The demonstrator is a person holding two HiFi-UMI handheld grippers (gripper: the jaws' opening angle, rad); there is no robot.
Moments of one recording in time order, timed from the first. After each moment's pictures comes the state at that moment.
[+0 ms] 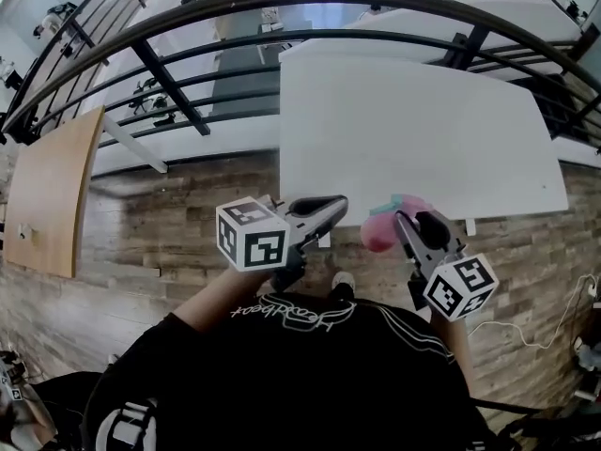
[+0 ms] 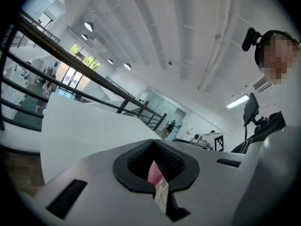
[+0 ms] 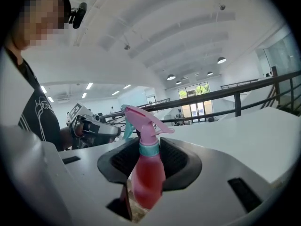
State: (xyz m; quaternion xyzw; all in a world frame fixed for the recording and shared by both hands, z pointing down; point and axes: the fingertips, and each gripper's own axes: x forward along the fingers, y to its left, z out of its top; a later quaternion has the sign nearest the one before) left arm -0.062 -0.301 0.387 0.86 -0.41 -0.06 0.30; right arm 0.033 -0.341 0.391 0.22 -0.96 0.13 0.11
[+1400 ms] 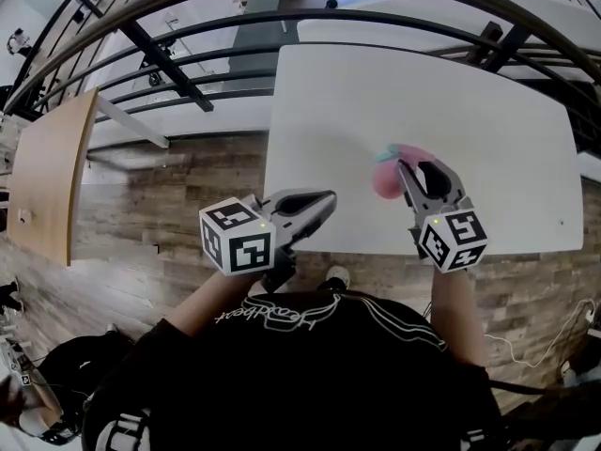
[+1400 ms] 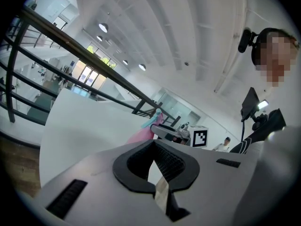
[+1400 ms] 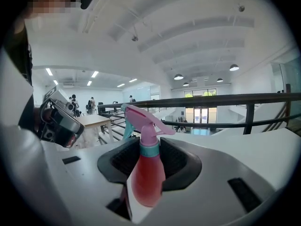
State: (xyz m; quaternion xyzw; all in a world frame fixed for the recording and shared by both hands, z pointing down) left arm -0.097 -0.418 0.439 0.80 -0.48 -0.06 0.35; right arm -0.032 -0.546 0.450 0.20 -0.97 0.05 0.14
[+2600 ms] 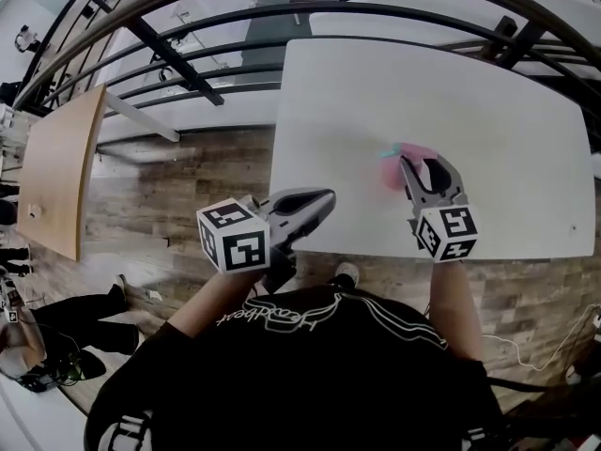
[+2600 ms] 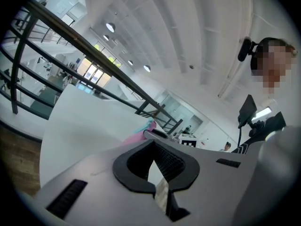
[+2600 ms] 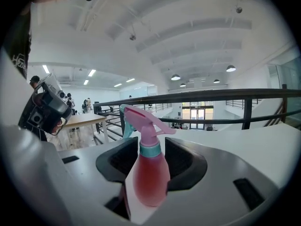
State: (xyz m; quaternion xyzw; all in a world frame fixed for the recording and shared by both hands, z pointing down) left arm -0.105 -0.425 0.449 0.79 -0.49 -0.08 0.37; right arm -0.037 -0.575 0.499 0.22 -0.97 0.04 0.14
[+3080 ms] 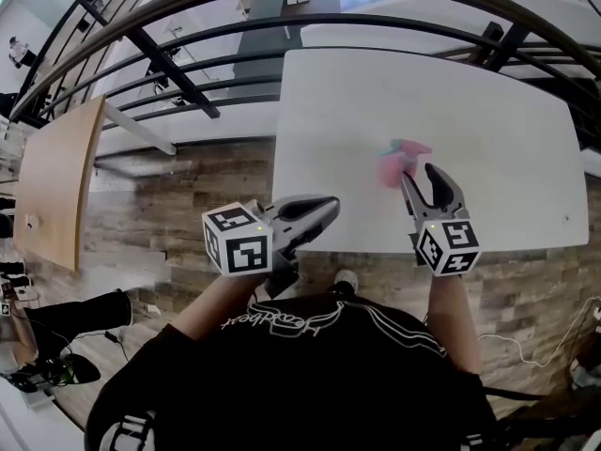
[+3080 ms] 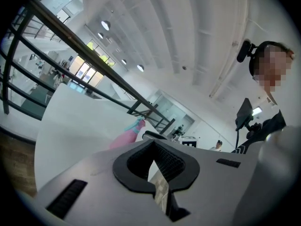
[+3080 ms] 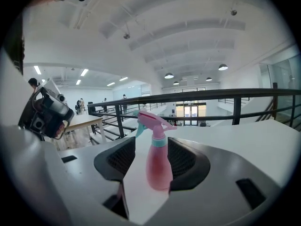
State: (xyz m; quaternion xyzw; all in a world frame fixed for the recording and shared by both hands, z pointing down) left arm -0.091 -0.402 0.431 0.81 -0.45 -0.09 0.36; right arm -0.009 -0.540 0.482 0.25 -0.95 0.07 0.15
